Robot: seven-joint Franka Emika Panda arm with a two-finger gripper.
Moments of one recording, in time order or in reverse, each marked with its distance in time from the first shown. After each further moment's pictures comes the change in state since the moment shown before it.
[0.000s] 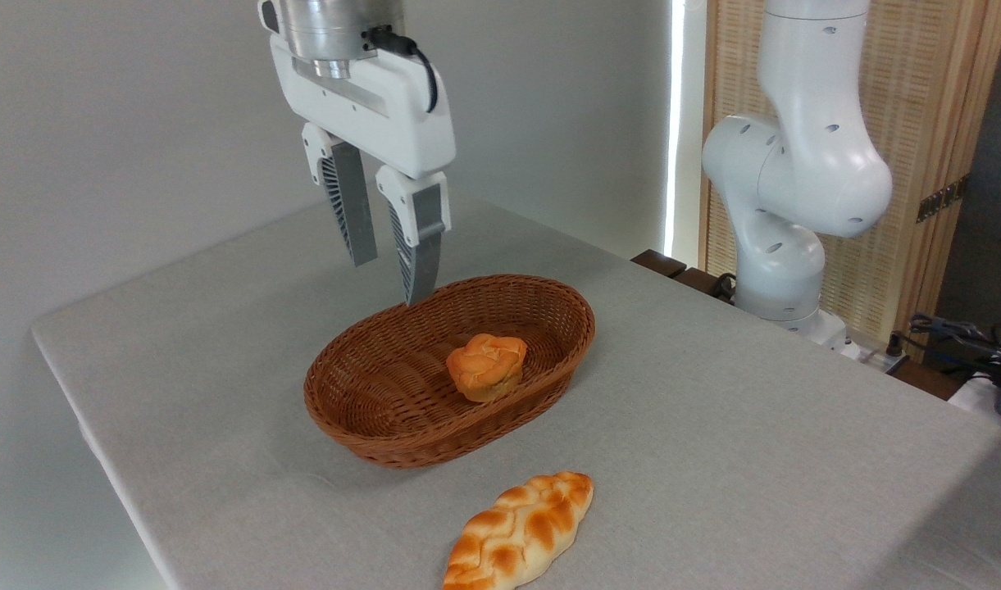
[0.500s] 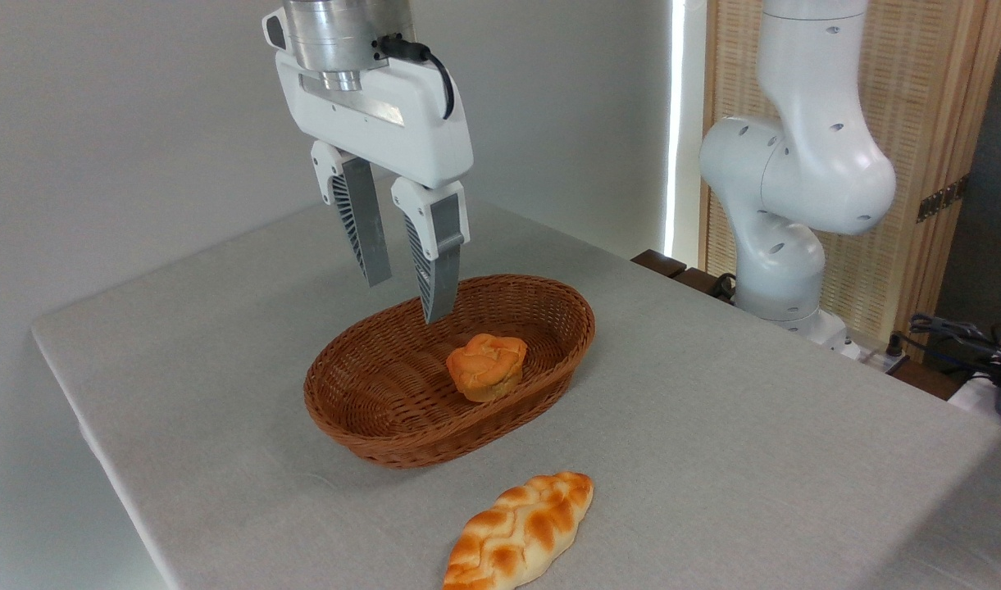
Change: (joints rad) arm 0.090 0.007 -0.047 0.000 0.048 0.000 0.000
